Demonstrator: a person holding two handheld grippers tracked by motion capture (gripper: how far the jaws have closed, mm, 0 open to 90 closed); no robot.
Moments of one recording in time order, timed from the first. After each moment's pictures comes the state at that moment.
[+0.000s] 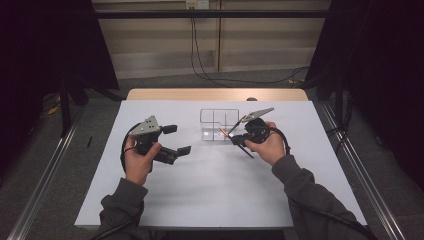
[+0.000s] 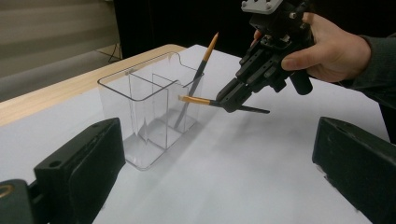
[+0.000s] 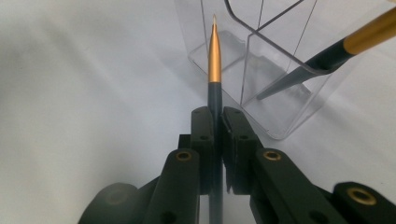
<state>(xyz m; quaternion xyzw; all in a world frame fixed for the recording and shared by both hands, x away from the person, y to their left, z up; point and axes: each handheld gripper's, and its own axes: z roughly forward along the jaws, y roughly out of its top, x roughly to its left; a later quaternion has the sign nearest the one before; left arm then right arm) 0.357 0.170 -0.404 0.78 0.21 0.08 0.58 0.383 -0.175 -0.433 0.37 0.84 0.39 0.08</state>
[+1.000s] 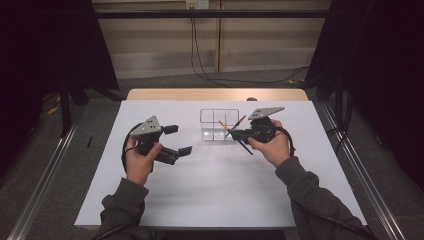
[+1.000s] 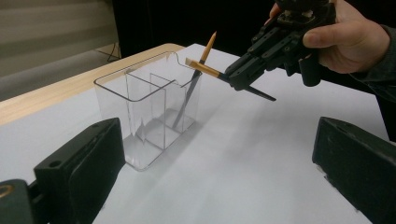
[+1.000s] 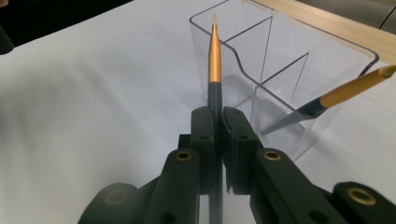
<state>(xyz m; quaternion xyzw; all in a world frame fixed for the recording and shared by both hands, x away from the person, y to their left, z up) 0.357 0.167 -0.405 0.79 0.21 0.08 0.58 0.368 -0.182 -0.411 0.34 0.82 0.45 0.11</state>
